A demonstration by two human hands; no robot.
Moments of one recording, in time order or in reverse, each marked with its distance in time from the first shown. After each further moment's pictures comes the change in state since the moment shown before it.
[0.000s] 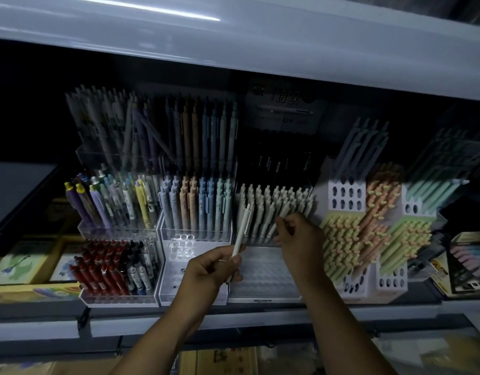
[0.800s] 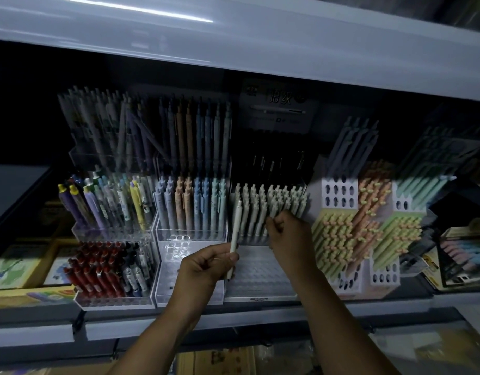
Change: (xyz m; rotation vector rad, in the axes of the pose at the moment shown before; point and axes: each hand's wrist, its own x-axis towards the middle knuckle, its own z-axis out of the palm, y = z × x) left_hand -0.001 0.006 0.003 -0.026 0.061 -0.029; right_hand 0.002 -0.009 0.000 -0.137 -0.114 0.018
